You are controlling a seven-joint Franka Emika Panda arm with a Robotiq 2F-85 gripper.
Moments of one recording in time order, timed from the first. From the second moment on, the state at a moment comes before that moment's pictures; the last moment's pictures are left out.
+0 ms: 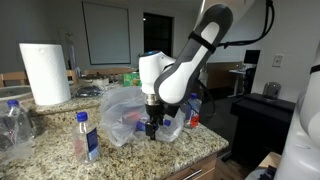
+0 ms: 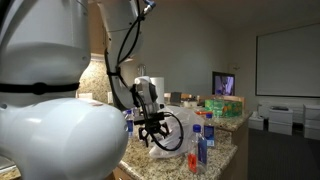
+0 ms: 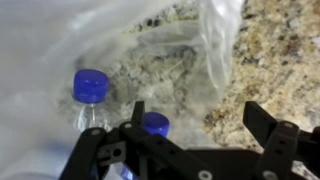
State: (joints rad) arm 0.19 0.00 0.17 -2.58 -0.37 2.61 0.11
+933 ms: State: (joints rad) arm 0.25 -0.39 0.19 -2.22 0.01 1.84 -0.04
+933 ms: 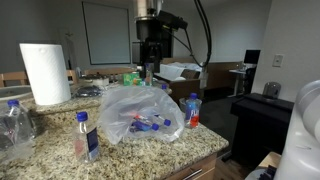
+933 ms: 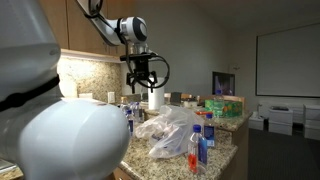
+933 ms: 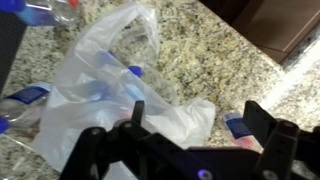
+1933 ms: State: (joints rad) arm -0.01 -0.40 -0.08 -2.38 -0.07 1.82 -0.07
